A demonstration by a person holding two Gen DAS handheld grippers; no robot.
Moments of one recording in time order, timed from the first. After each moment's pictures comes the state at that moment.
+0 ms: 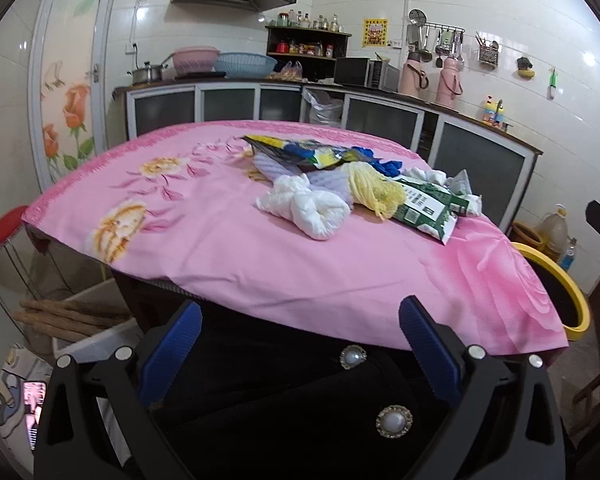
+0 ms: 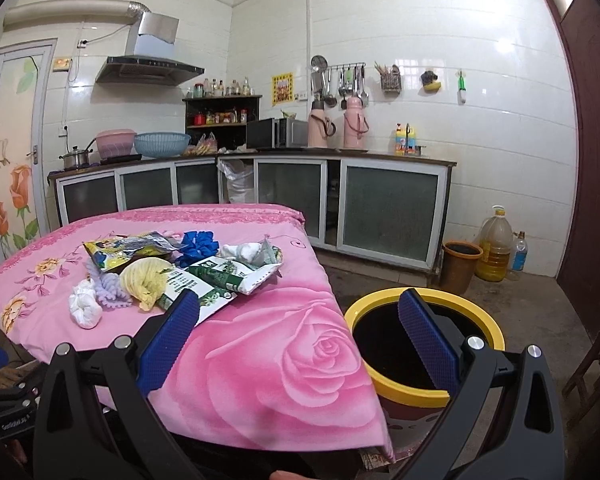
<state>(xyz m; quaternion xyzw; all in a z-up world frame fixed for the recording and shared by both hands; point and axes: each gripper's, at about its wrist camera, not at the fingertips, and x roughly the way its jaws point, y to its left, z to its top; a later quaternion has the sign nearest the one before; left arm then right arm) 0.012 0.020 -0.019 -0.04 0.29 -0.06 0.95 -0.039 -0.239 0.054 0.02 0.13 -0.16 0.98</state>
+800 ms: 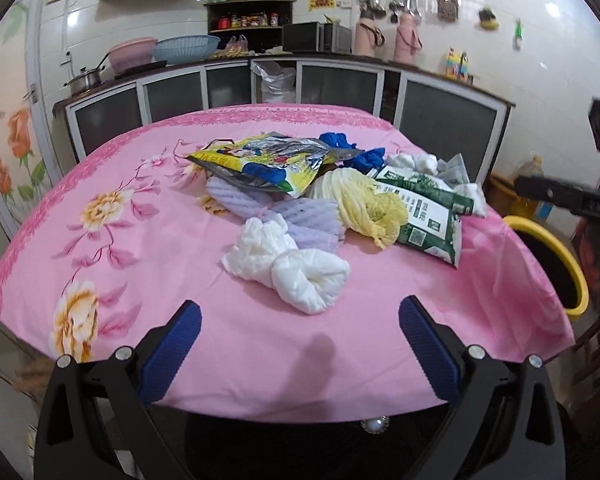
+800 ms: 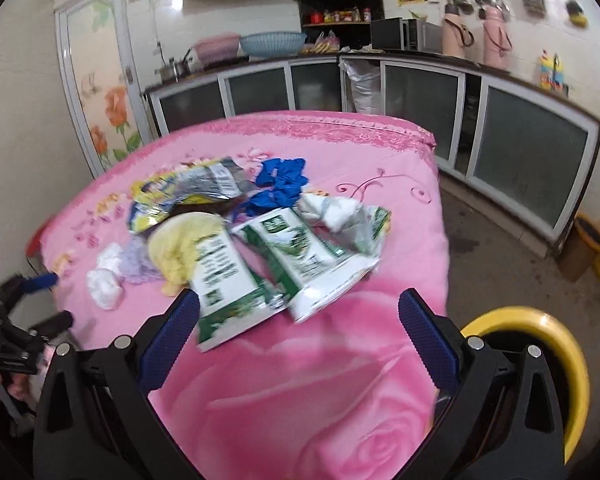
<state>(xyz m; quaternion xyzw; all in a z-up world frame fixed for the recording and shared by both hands) 0.110 0.008 0.008 0.05 0.35 -0.14 0.93 0.142 -0.293 0.060 0.00 0.33 0.09 0.94</state>
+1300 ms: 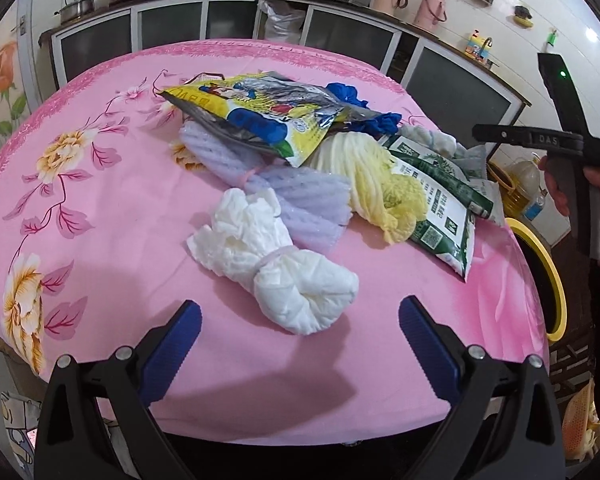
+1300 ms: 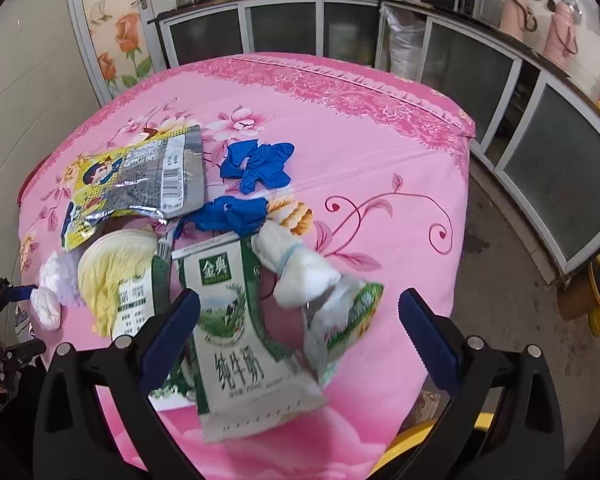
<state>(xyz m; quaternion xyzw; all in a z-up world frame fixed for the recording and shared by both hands) 0.163 0.006 -0.011 -0.03 0.46 -0.15 0.88 0.297 -0.304 0.062 -0.06 0.45 0.16 0.88</state>
